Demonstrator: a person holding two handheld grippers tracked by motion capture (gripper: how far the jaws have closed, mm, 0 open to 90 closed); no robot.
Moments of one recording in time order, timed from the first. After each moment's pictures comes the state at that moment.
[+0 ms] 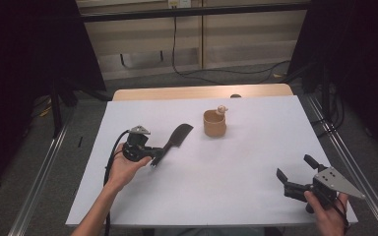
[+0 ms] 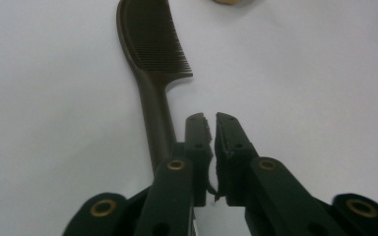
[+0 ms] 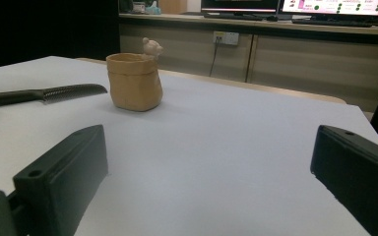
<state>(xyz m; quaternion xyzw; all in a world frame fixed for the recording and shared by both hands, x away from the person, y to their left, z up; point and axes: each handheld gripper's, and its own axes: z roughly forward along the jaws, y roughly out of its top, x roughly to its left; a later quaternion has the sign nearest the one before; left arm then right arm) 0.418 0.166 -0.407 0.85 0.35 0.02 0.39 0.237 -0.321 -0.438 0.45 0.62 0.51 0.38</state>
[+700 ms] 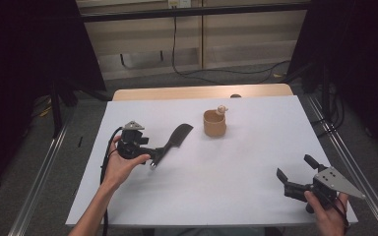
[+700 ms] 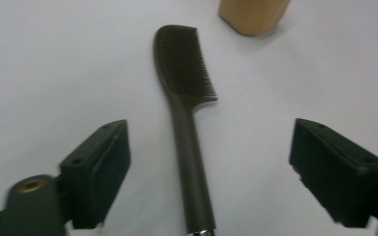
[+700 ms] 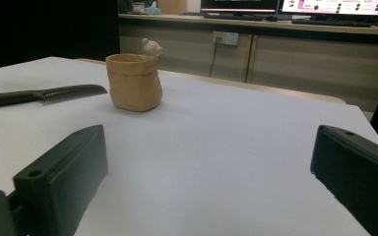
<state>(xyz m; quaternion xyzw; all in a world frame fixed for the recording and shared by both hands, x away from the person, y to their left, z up) 0.419 0.172 -0.397 0.83 0.39 0.08 0.39 0.237 -0.321 -0.438 0.45 0.62 0.51 0.38</state>
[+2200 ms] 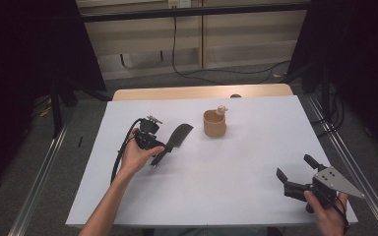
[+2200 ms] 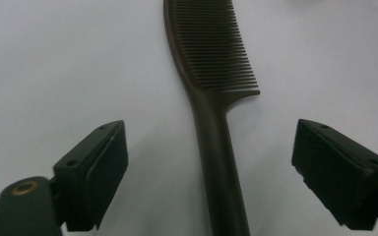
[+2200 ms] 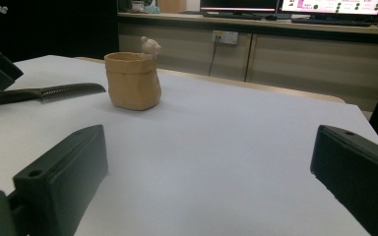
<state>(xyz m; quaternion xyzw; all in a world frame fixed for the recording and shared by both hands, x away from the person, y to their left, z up) 0.466 0.132 -0.419 0.87 0.40 0.04 0.28 0.238 -0.321 -0.438 0.45 0.62 0.51 0.38</state>
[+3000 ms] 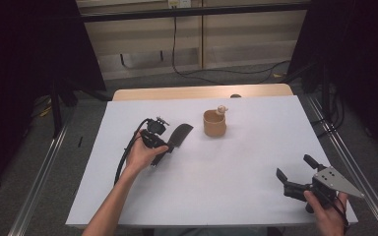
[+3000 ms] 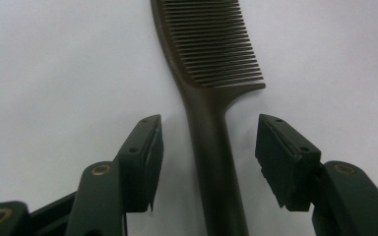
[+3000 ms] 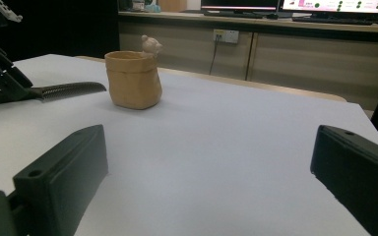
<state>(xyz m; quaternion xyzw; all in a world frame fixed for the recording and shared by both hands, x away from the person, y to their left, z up) 0.471 0.117 -0.425 0.90 0.38 0.04 0.23 0.239 -0.321 -0.439 0.45 0.63 0.51 0.38</state>
